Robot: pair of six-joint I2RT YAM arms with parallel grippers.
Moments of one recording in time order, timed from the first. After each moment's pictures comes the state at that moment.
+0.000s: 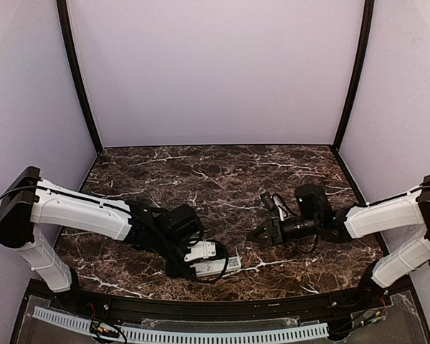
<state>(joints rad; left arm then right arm) -1.14 1.63 0.97 -0.54 0.09 0.32 0.76 1.39 0.50 0.29 -0.58 0.60</state>
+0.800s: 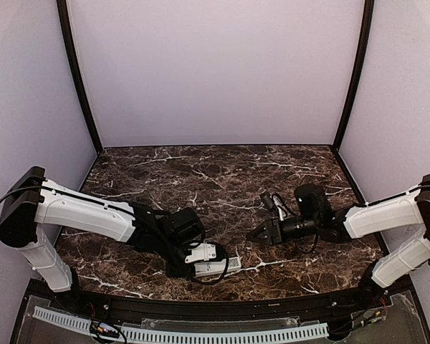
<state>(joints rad) -1.15 1.66 0.97 -0.54 0.04 0.33 0.76 1.40 0.50 0.31 -0.58 0.60</state>
